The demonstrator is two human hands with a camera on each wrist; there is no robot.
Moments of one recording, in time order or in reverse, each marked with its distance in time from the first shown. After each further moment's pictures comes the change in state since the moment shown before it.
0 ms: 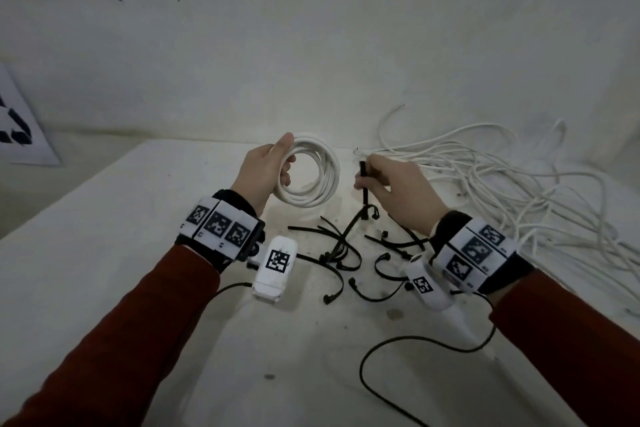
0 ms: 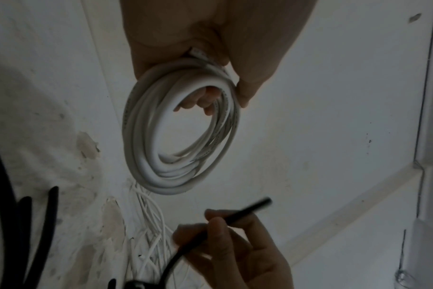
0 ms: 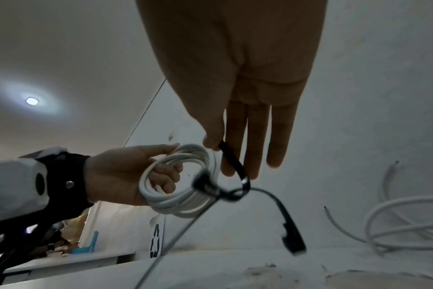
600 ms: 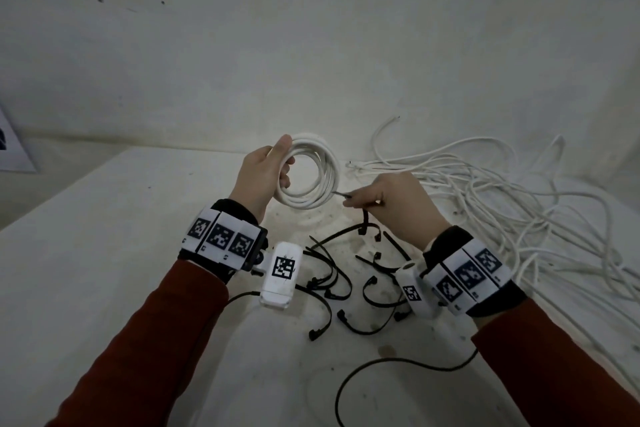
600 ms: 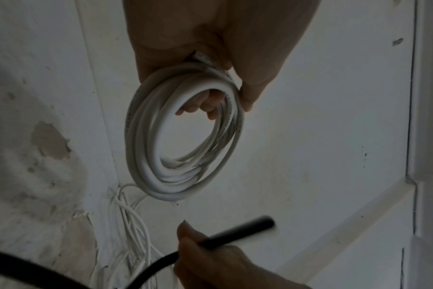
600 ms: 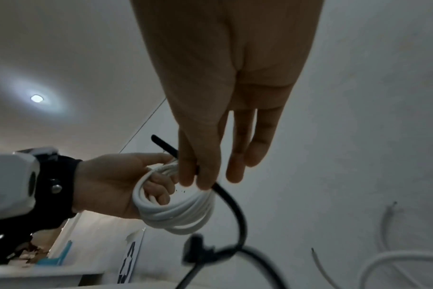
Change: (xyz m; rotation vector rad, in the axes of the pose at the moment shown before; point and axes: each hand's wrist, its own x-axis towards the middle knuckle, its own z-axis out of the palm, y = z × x) left_hand 0.030 -0.004 0.022 -0.053 0.044 0.062; right_hand 0.020 0.025 -0.002 -0.132 -0.054 -0.071
